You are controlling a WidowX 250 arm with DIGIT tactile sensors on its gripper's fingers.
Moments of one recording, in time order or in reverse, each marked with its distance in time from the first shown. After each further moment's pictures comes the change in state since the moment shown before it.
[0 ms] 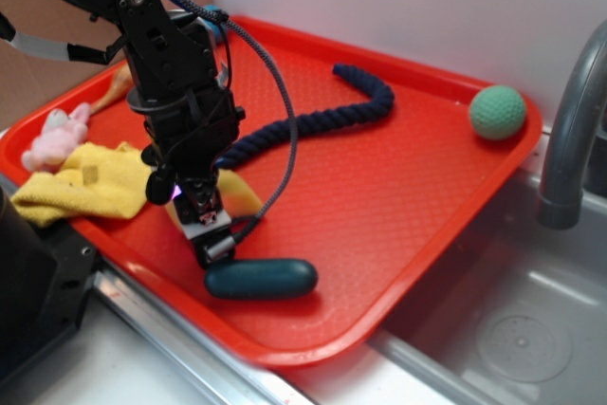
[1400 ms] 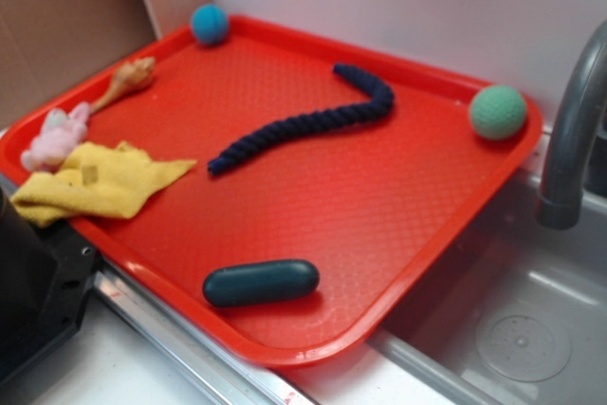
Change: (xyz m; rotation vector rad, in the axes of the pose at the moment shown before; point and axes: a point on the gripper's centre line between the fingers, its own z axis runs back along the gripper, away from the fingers) arm 0.020 0.054 0.215 -0.005 -0.143 0.365
